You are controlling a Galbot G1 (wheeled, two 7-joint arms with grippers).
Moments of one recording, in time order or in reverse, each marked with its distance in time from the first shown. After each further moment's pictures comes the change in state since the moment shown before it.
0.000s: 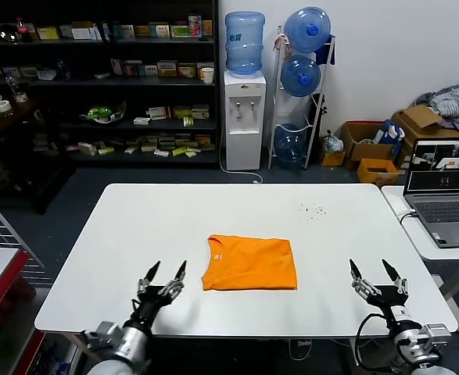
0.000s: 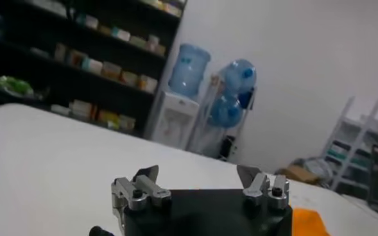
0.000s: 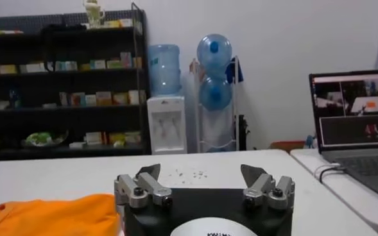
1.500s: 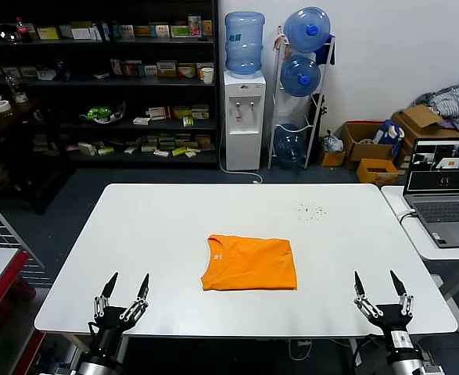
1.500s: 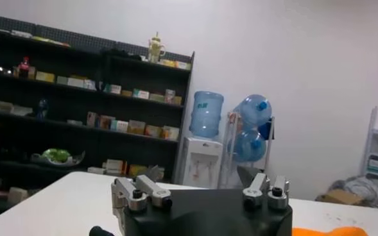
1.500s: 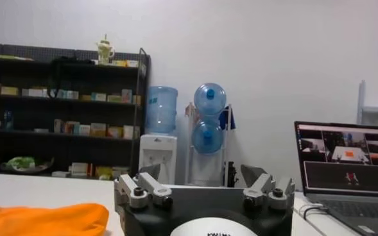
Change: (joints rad) left arm 0.213 -0.145 -0.254 -0.057 0.187 -0.199 0.168; right arm -0.016 0.229 0.072 -0.111 -0.232 0.335 -0.145
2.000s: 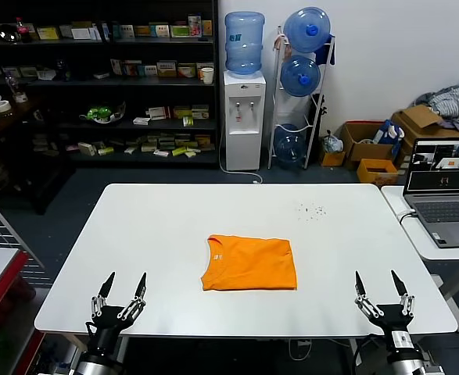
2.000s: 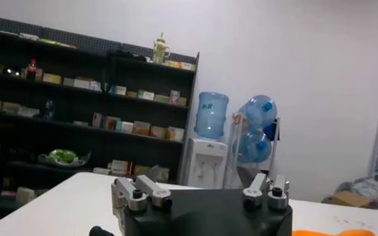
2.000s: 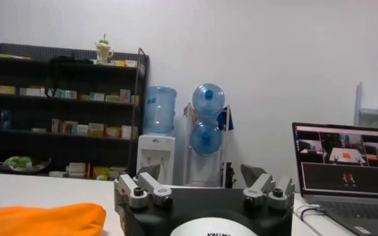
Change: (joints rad) left arm -0.003 -0.004 -0.006 0.002 0.000 0.000 -0.012; right arm 0.004 0.007 0.007 -0.002 -0.011 0.001 0.001
